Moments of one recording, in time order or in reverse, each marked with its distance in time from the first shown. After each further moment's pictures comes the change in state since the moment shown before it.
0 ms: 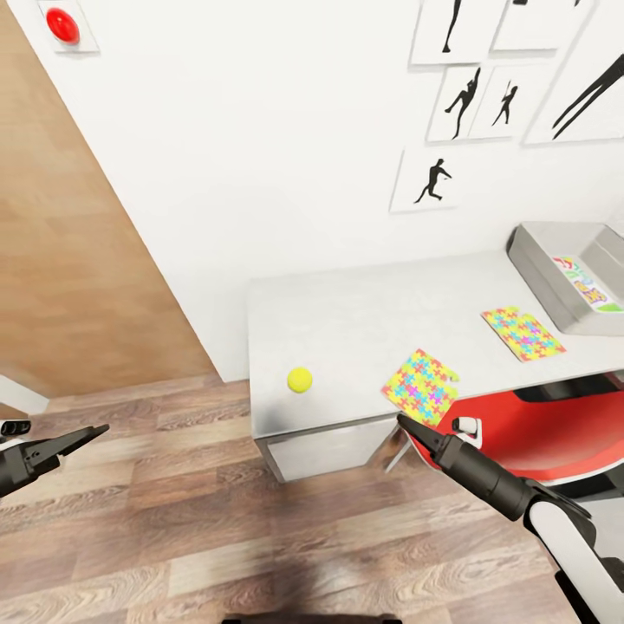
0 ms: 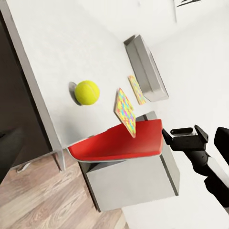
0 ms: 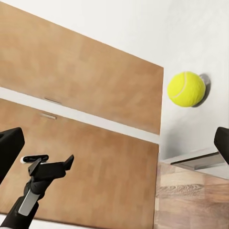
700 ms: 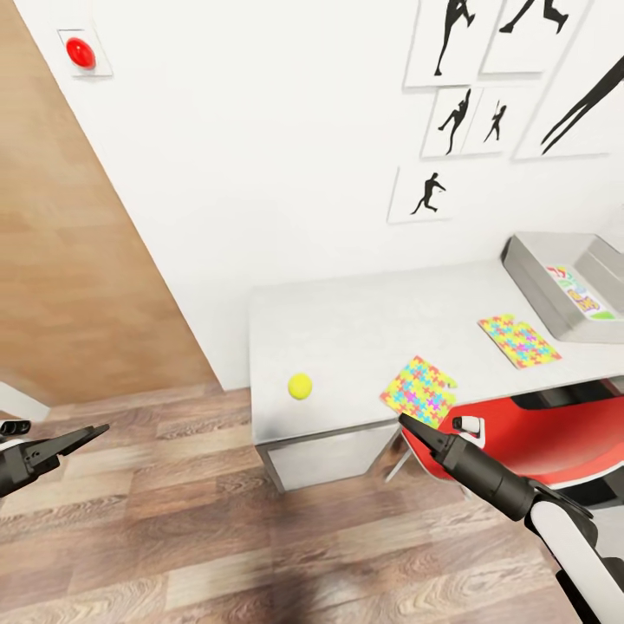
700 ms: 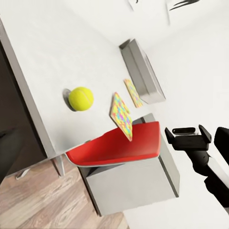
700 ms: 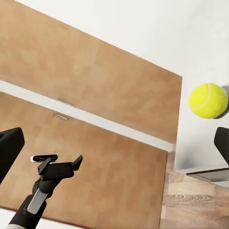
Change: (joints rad) left arm 0.000 0.000 0.001 0.000 0.000 0.000 0.000; right arm 0.000 -0.001 -0.006 0.001 0.001 -0.005 0.050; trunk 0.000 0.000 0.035
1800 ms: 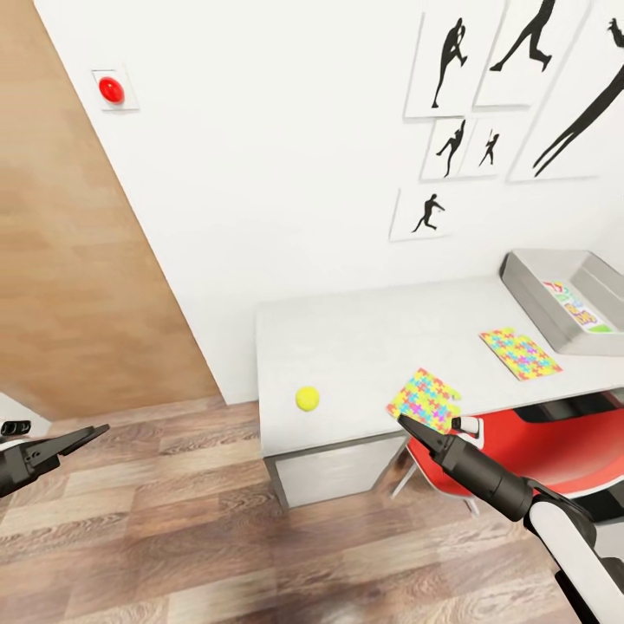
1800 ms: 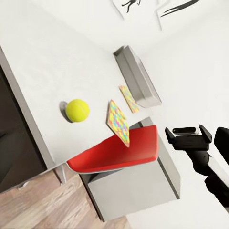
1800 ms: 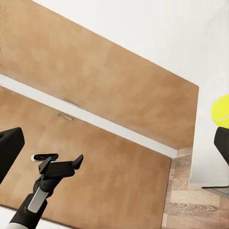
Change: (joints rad) left arm 0.000 0.000 -0.001 0.000 -0.001 -0.002 0.000; right arm 0.000 0.000 0.006 0.000 0.001 -0.001 0.002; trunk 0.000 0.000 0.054
